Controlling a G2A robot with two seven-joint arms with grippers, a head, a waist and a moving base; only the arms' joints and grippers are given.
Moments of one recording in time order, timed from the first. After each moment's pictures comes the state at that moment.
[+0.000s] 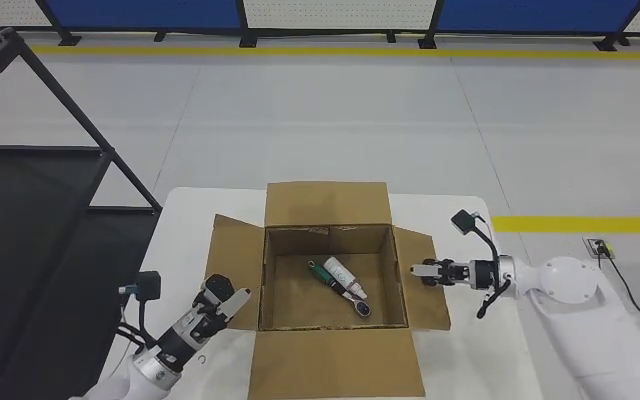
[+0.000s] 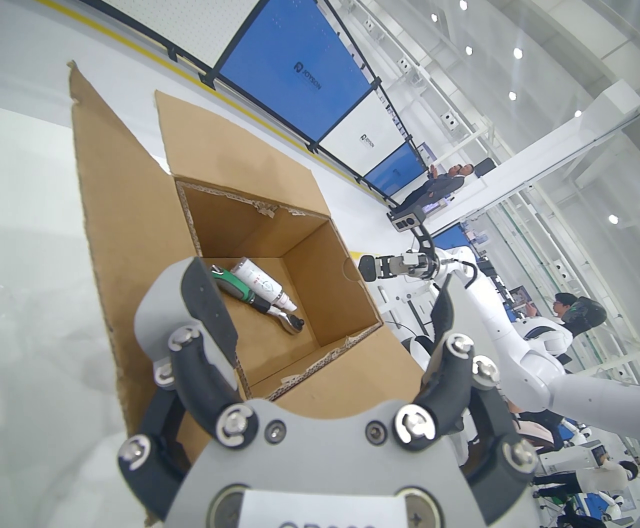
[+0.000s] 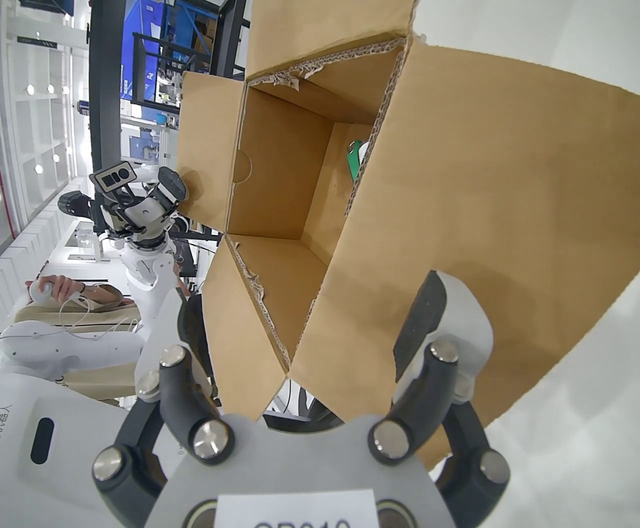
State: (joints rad) left arm 1.56 -1.18 -1.68 -2.08 0.27 -0.31 -0.49; right arm -0.75 -0.98 1.25 -1.27 0.17 -0.31 1.23
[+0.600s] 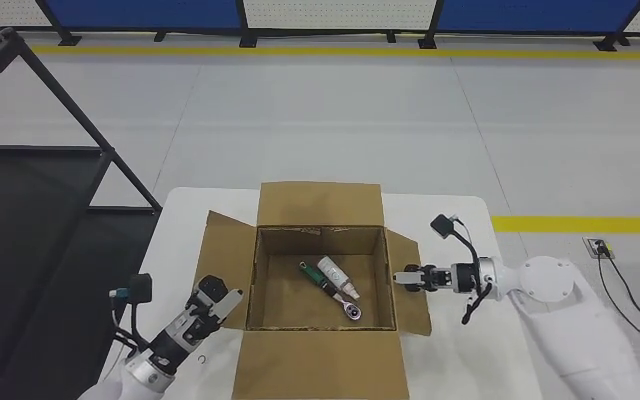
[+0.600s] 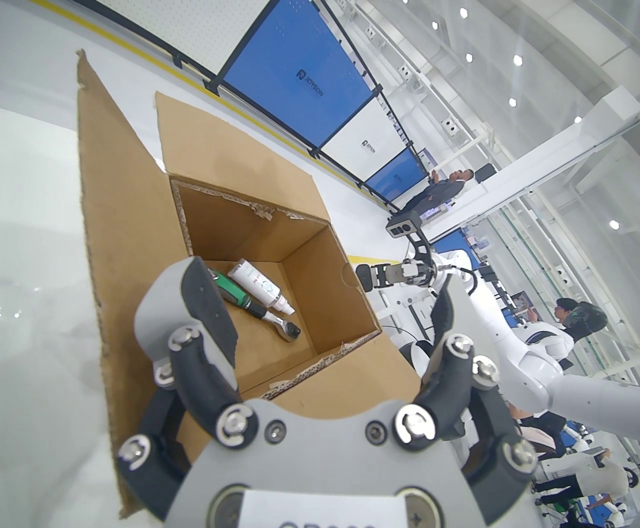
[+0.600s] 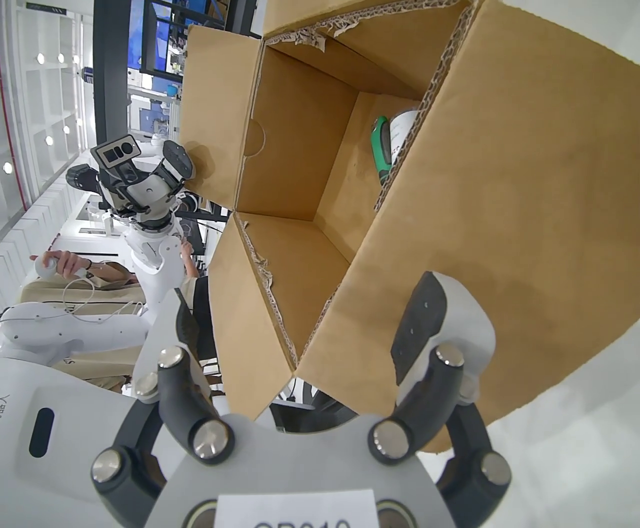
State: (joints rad) left arm 1.59 -1.18 -1.70 -2.07 0.25 -0.33 -0.47; right arm -0.71 -0.99 1.16 -1.28 0.19 -0.32 1.21
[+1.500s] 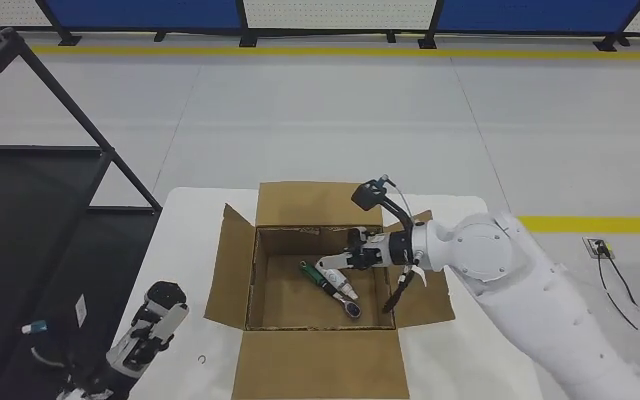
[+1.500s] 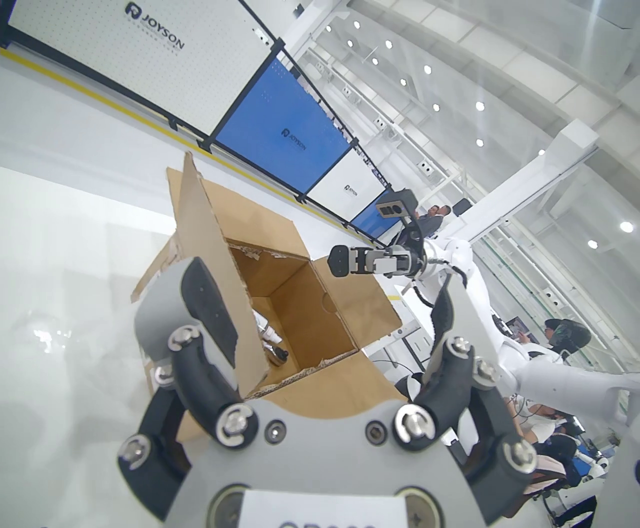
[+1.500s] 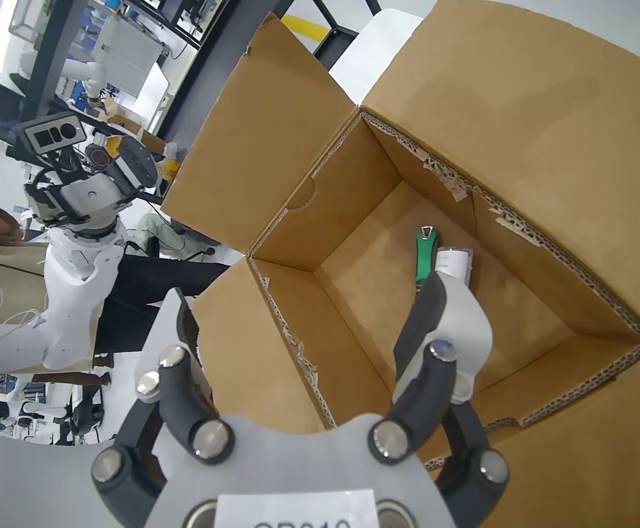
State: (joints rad) left arm 1.77 -1.17 -1.93 -2.19 0.09 -0.47 -0.40; right arm -0.45 -1.07 0.87 -1.52 -0.06 -0.16 1.03
